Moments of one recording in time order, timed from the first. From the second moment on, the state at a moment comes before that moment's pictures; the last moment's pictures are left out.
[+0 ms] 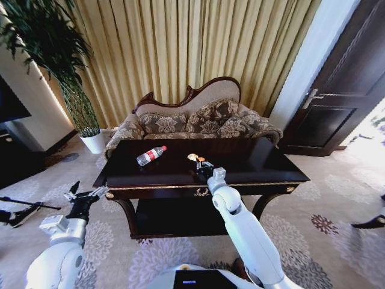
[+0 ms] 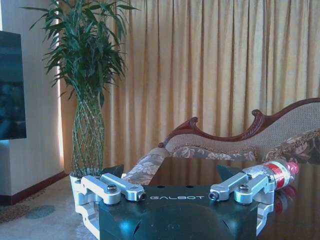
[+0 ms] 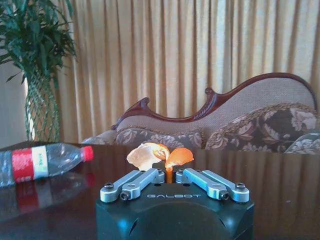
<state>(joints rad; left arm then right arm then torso) 1.71 -1.30 -0.94 -2.32 -0.45 0.22 -0.09 -1.02 1.33 0.20 1.92 0.32 -0.42 0.17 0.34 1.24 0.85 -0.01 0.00</state>
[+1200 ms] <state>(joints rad) 1.69 -1.29 -0.94 -2.29 -0.46 0.20 -0.09 -1.12 1.25 0.34 2.05 0.40 -0.42 0.22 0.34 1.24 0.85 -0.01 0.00</state>
